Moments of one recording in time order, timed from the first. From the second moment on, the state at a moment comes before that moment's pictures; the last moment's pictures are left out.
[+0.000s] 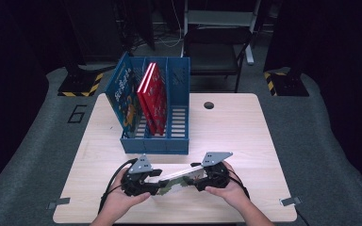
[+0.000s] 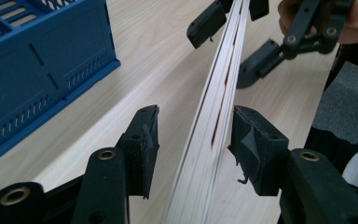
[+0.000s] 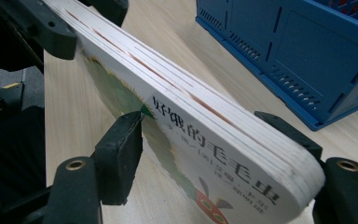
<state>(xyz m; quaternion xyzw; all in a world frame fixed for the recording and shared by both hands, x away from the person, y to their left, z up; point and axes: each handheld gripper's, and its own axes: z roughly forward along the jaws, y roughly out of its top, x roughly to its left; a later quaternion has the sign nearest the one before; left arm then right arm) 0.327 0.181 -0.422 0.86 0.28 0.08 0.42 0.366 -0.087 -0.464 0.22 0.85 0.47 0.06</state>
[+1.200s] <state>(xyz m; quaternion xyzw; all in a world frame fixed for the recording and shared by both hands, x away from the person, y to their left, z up) 0.350 0.137 -0.412 0.91 0.25 0.04 0.34 0.367 -0.092 -0.466 0.23 0.85 0.47 0.05</state>
